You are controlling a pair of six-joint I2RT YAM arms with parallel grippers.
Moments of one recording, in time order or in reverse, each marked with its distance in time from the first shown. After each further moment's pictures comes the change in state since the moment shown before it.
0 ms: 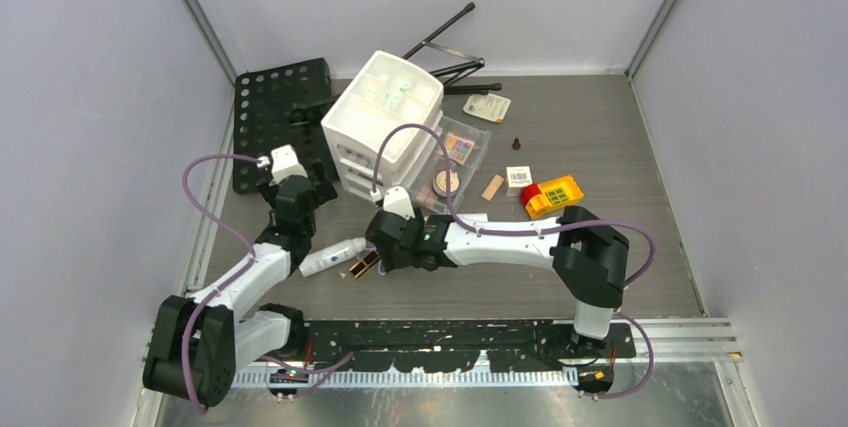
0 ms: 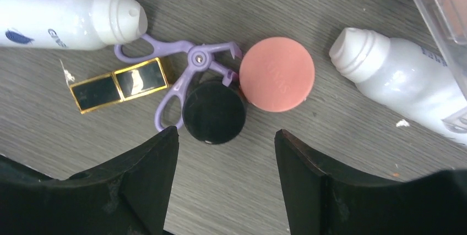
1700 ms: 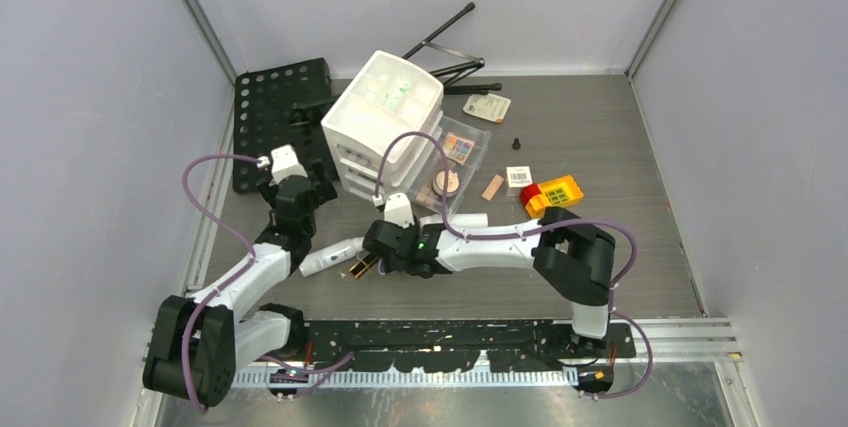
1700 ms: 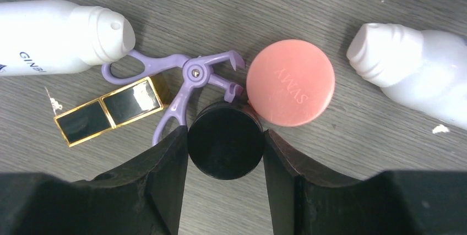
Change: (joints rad) left arm 0.000 0.000 0.000 0.000 -0.001 0.000; right arm 0.025 0.090 -0.034 0.126 0.072 0.102
